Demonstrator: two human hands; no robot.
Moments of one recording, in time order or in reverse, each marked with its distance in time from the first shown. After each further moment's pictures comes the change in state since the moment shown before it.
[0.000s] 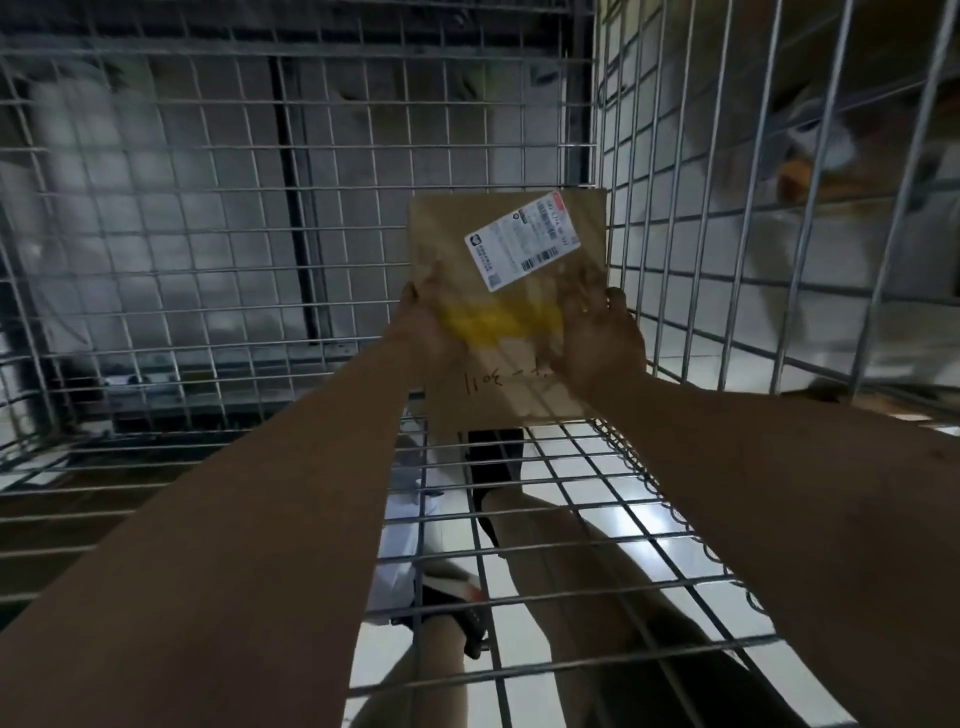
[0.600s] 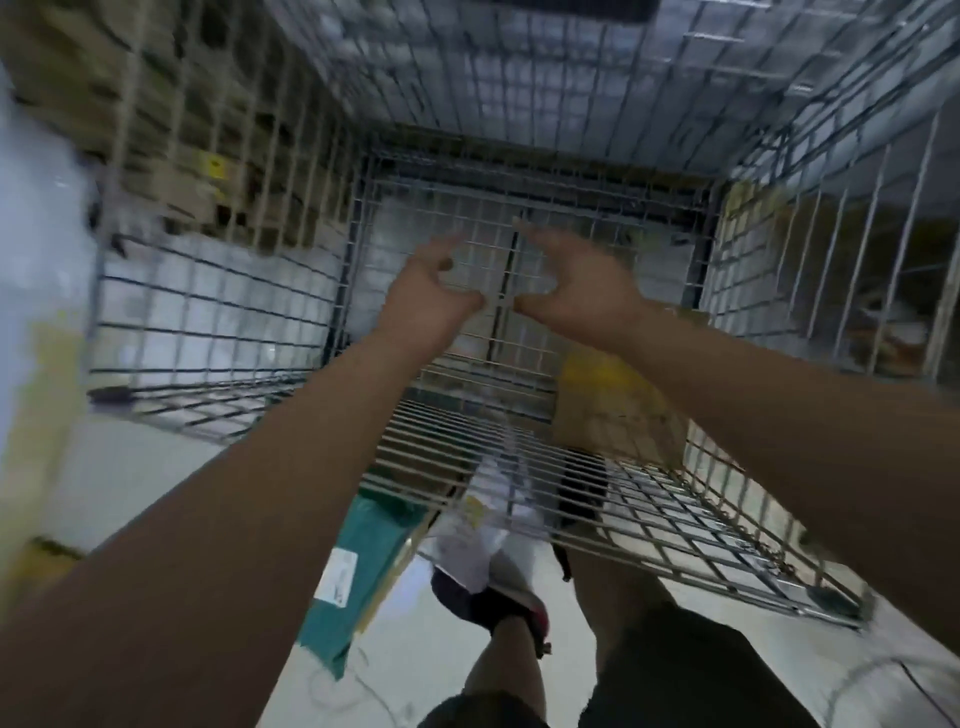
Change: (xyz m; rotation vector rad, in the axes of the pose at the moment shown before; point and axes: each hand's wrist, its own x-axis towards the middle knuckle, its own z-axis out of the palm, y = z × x) left_hand -0.331 0.013 -0.192 -0.401 0.588 0.129; right_hand -0.141 -0.193 -0.278 0.444 0.031 -0.600
